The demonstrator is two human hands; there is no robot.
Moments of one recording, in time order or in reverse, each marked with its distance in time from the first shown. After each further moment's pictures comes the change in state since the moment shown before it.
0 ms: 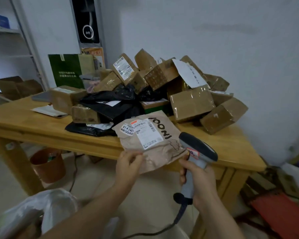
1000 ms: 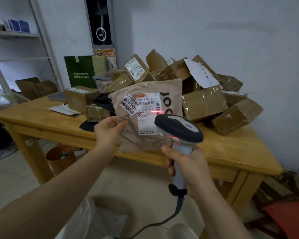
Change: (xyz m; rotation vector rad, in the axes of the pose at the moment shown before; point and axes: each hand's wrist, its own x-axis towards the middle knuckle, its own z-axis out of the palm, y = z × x) left_hand 0.049 0.075 -0.073 -0.261 0.194 -0.055; right_hand -0.029 -0.022 0.050 -0.229 -0.302 -0.206
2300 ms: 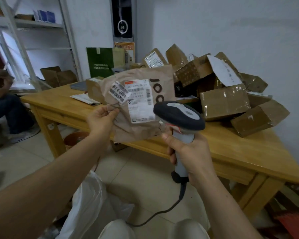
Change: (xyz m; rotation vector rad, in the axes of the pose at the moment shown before) left_hand 0.012 0.007 -0.063 -0.048 0.235 0.007; right_hand -0.003 -0.008 0.036 -0.113 -0.107 -0.136
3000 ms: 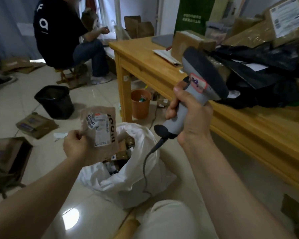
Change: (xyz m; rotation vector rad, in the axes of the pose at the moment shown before) left_hand 0.006 -0.156 -0.324 0.800 0.757 -0.234; right_hand 0.031 0.044 0.225 0.621 -0.391 0.181
